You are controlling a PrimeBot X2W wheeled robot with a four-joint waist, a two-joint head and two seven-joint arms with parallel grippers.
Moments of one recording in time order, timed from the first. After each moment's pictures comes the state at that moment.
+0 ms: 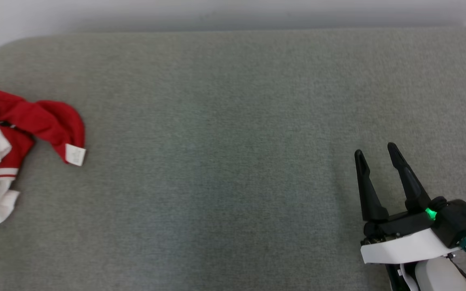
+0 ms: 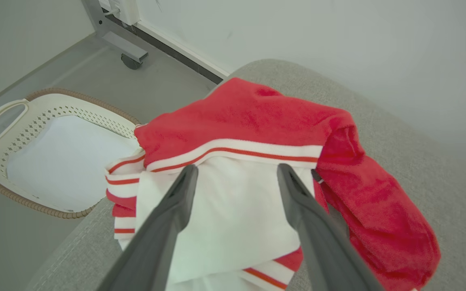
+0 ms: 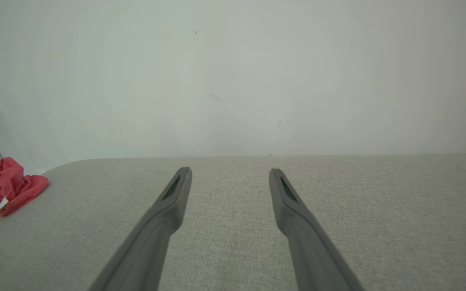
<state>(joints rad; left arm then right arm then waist) -0.74 0.45 0.33 0.78 -0.39 -0.02 0.30 -0.26 -0.06 0.19 0.12 0.30 0.13 -0.26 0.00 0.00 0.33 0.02</state>
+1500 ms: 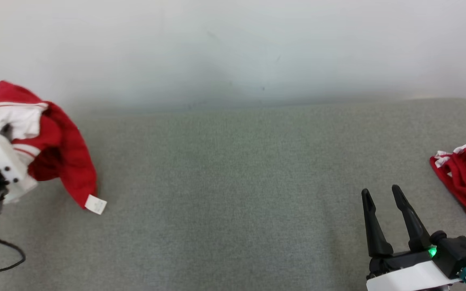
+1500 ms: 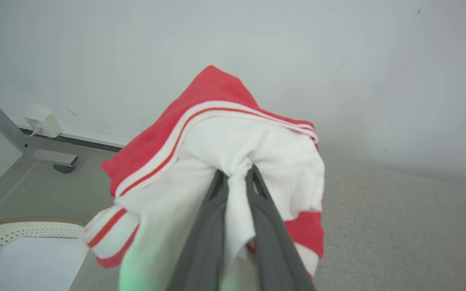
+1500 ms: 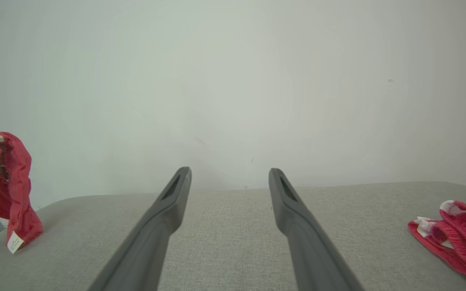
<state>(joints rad) -0.78 0.46 0.08 0.81 -0.34 -0.12 0.30 -0.14 -0.05 0.15 0.16 0.33 0.13 -0.26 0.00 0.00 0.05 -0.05</state>
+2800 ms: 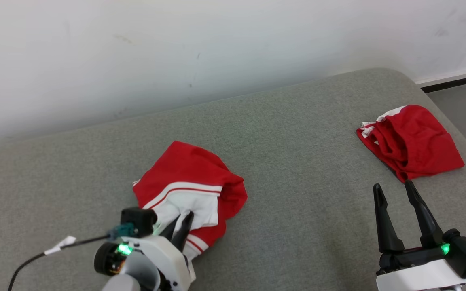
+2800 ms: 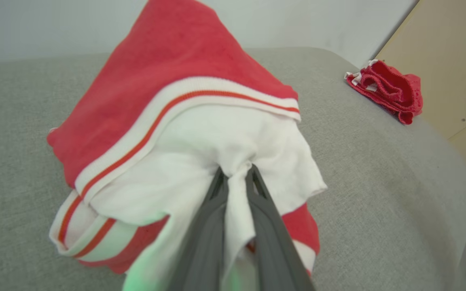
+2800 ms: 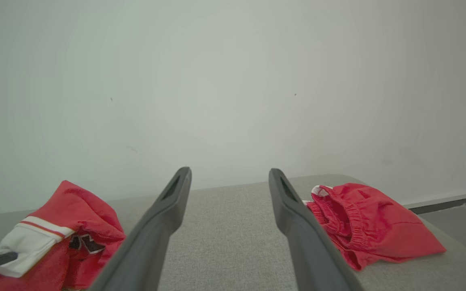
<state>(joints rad) -0.30 0.11 -0.28 0.37 -0.38 -0.11 0.11 -0.13 -0.06 0.11 0.12 0.31 0.13 -0.26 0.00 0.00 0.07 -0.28</state>
